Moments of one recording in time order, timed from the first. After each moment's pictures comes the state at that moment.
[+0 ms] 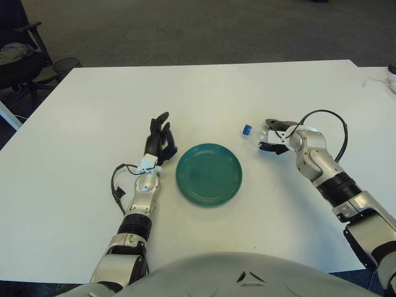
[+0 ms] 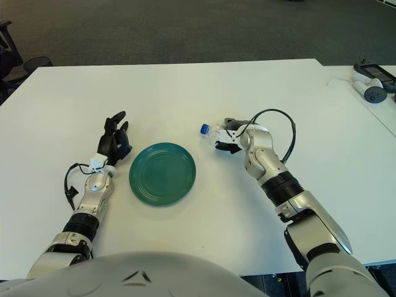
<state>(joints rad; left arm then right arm) -0.15 0.01 0.02 0.63 0.06 -0.54 0.09 -0.46 -0.52 0.52 0.24 -0.84 0.44 0.58</state>
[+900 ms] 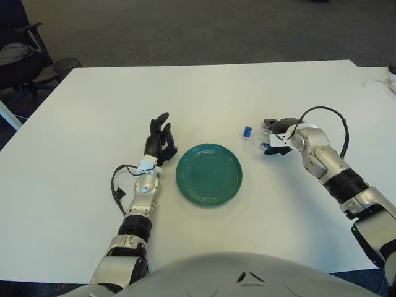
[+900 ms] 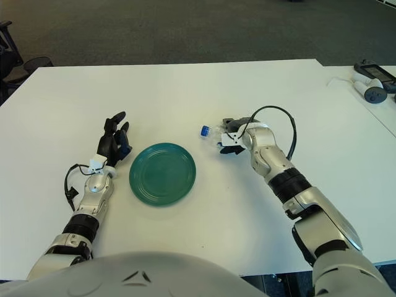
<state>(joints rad) -0.13 0.01 0.02 0.61 0.05 -0.54 0.08 -0.49 -0.61 0.59 0.27 -0.91 0.22 0.57</state>
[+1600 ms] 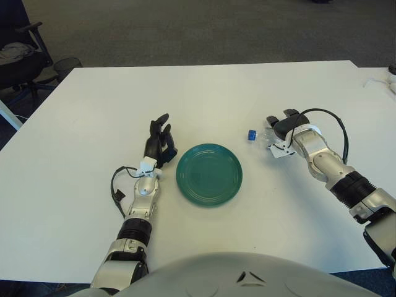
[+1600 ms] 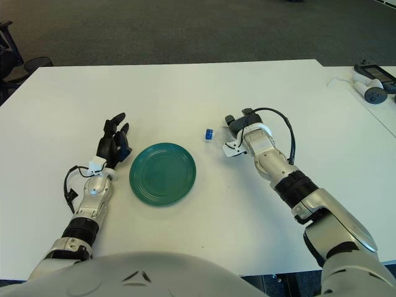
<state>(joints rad) -0.10 0.00 0.02 0.56 0.05 -0.52 0.07 -0.48 -0.68 0.70 0.22 -1.23 0.17 0.50</state>
